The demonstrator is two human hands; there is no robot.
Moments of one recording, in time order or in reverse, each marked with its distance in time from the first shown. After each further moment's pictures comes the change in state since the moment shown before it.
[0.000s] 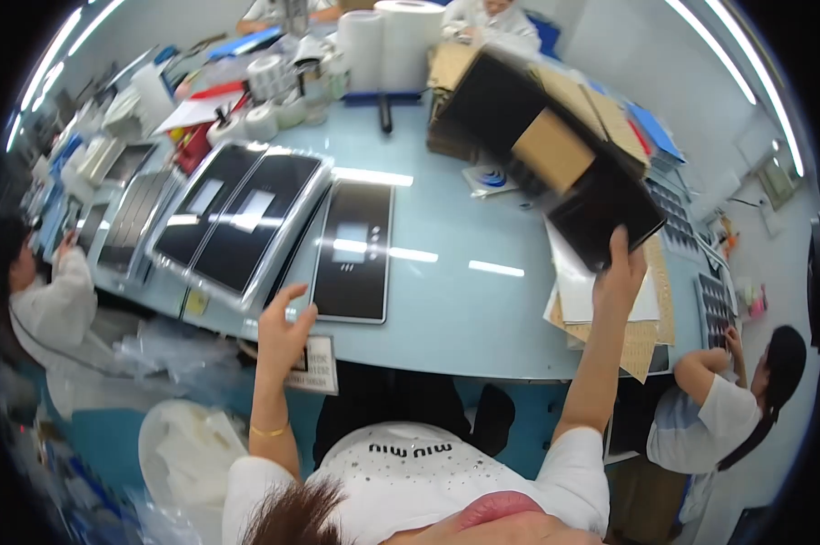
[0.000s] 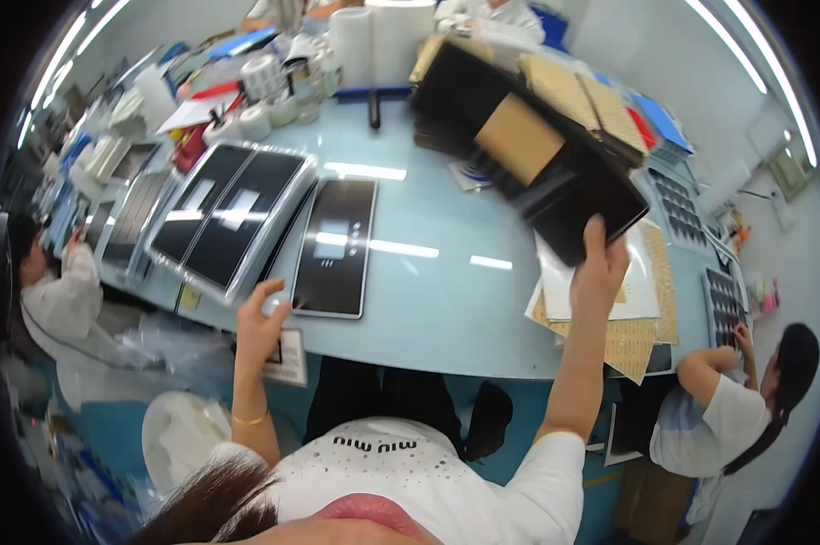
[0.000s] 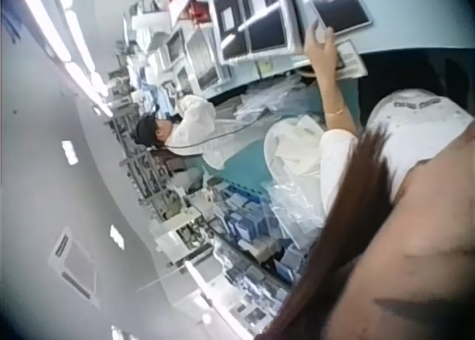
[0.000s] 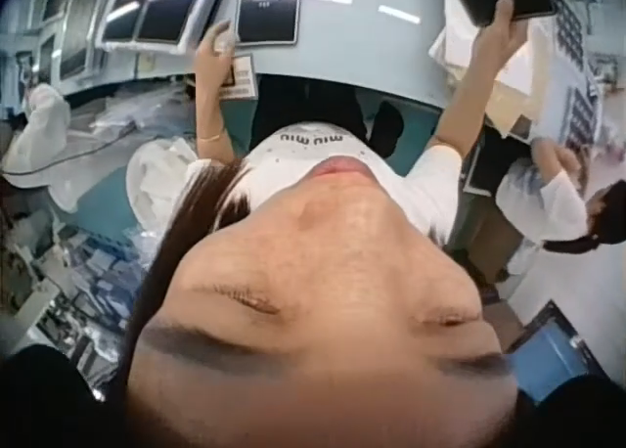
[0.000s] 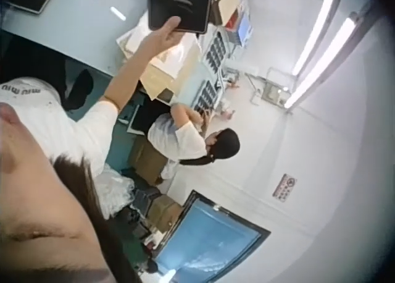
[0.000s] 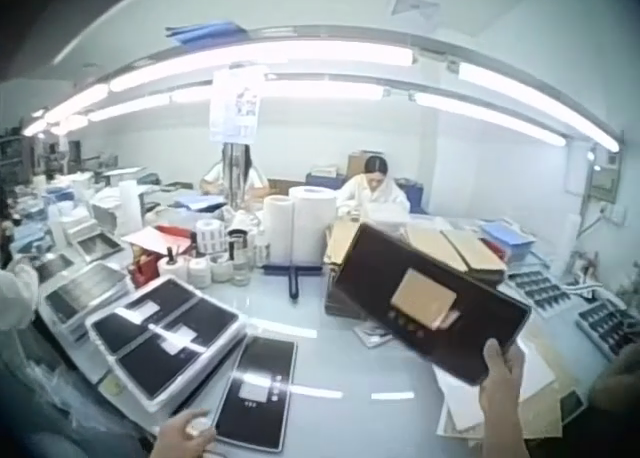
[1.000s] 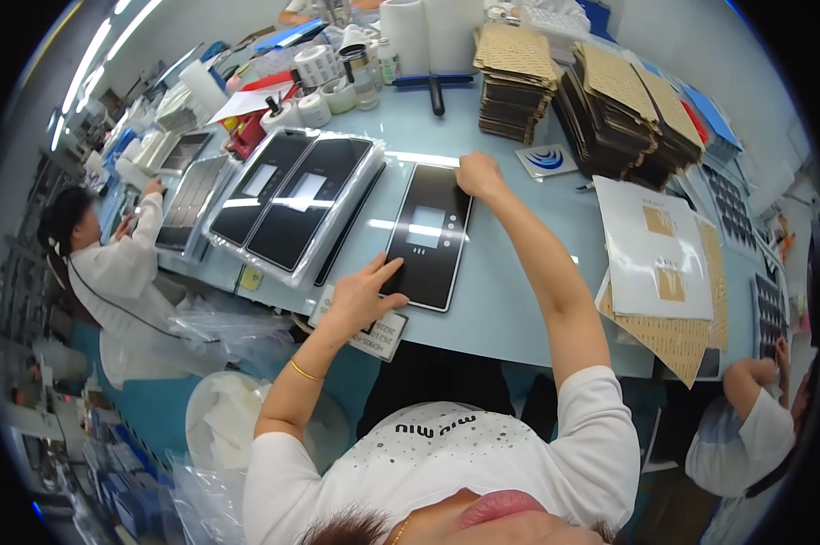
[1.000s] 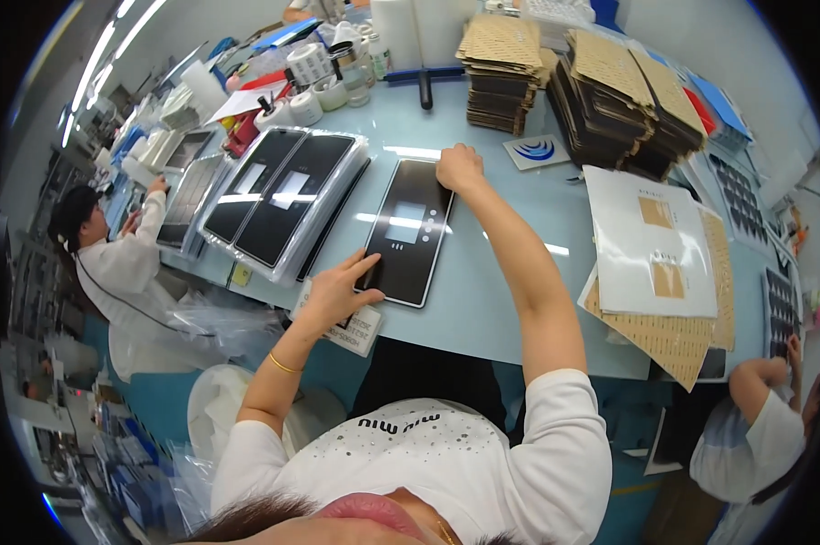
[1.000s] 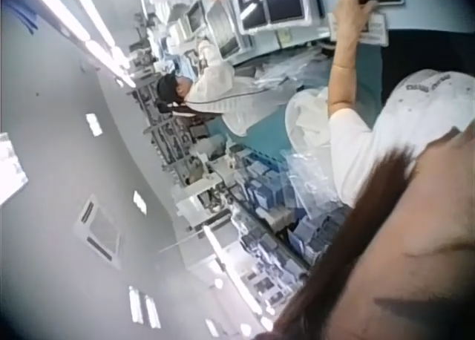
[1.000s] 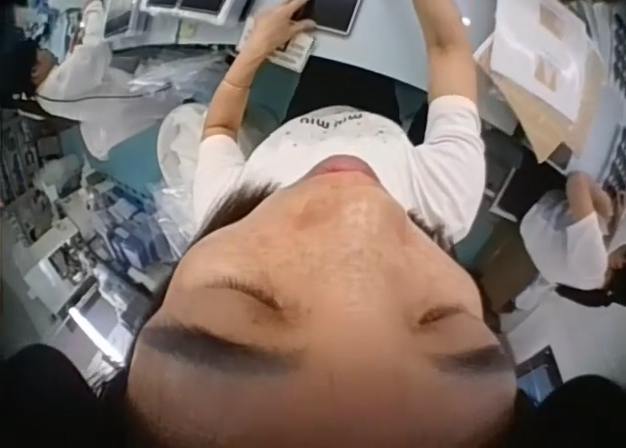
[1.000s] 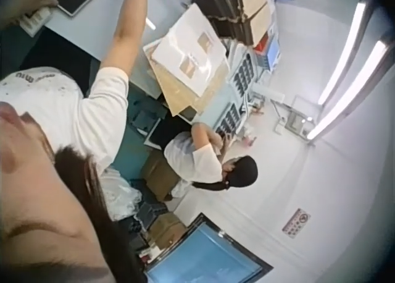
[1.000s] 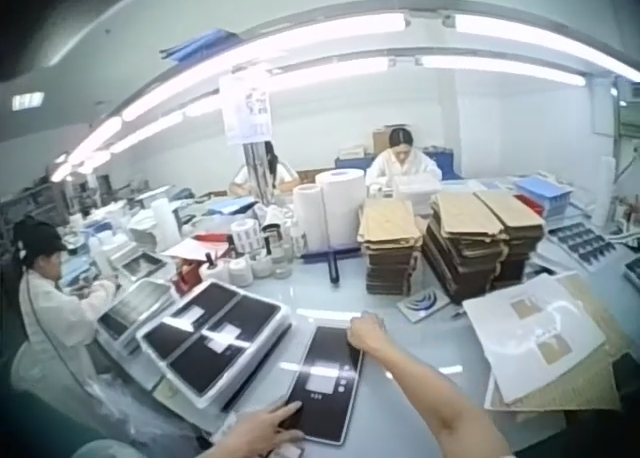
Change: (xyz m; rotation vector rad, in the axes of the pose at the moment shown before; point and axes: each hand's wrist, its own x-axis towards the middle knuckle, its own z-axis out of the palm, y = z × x) left_hand 0.028 0.000 0.038 0.606 -0.357 0.306; right_hand 0.031 0.224 0.198 -1.287 -0.880 -0.123
